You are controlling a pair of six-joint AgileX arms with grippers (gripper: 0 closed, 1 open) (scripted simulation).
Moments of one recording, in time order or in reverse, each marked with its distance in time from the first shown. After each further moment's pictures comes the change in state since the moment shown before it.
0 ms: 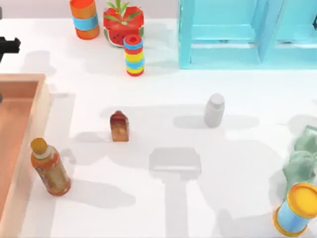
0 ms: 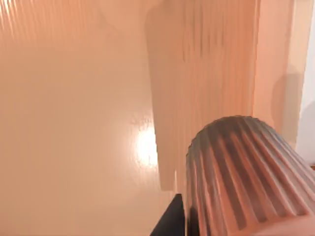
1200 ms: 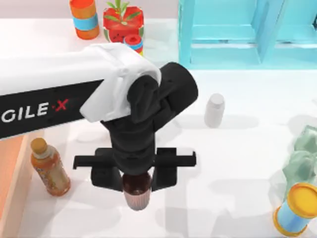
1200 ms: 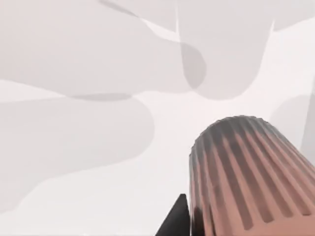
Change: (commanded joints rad) left arm -0.874 -0.138 -0.513 0.347 -0.026 -0.915; right arm 0.000 0.000 0.000 0.000 0.000 0.000
